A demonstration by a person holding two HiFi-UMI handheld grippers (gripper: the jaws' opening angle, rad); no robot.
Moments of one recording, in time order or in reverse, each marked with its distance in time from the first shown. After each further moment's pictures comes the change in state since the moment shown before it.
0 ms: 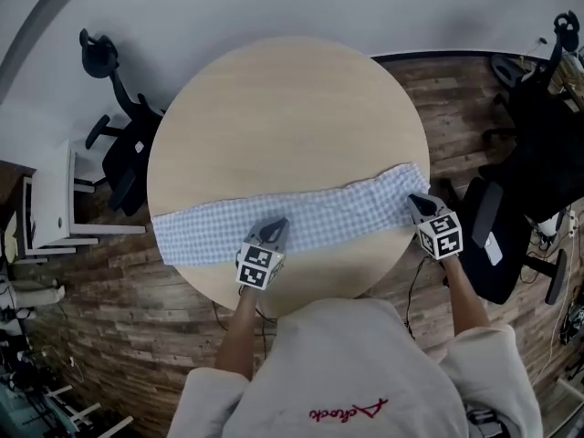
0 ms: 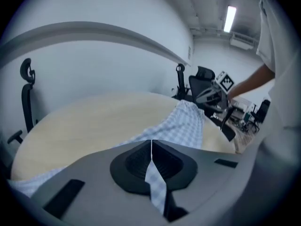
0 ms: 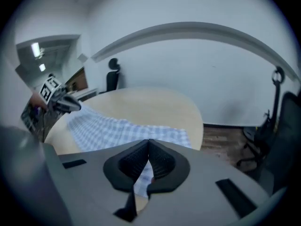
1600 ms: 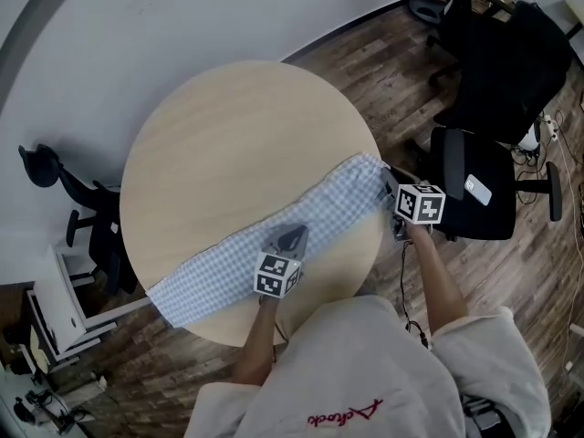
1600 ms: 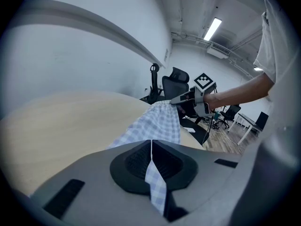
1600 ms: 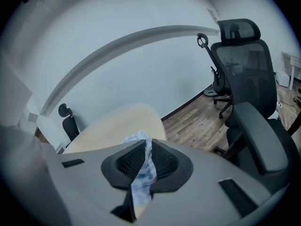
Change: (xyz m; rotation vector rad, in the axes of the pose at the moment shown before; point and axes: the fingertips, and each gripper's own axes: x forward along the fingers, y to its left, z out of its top) left arm 0.084 -0.106 0.054 0.088 0.010 -0.353; right arm -0.027 -0.077 -0.023 0.706 -0.175 -0.323
